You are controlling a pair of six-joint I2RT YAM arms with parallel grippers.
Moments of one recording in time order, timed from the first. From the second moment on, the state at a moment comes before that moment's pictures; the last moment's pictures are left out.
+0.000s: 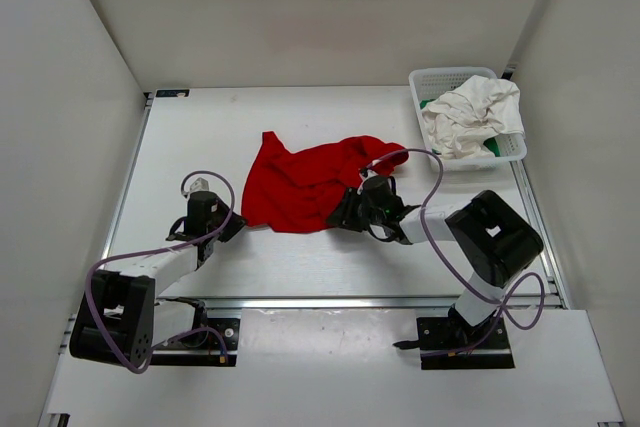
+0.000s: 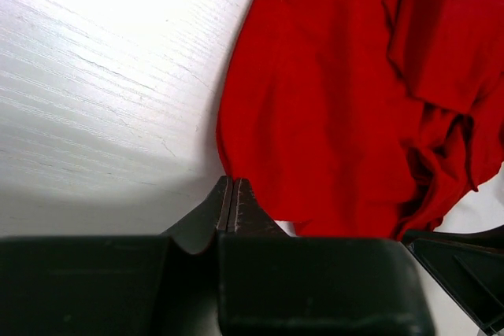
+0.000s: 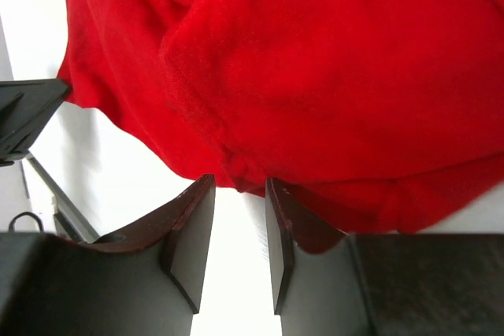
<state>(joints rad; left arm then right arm) -0.18 1.18 0.33 0.15 0.04 -0.84 0.63 1.69 0.65 0.41 -0.24 0.86</state>
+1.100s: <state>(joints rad) -0.18 1.16 0.33 0.15 0.07 -0.84 0.88 1.83 1.08 -0.19 0.35 0.61</state>
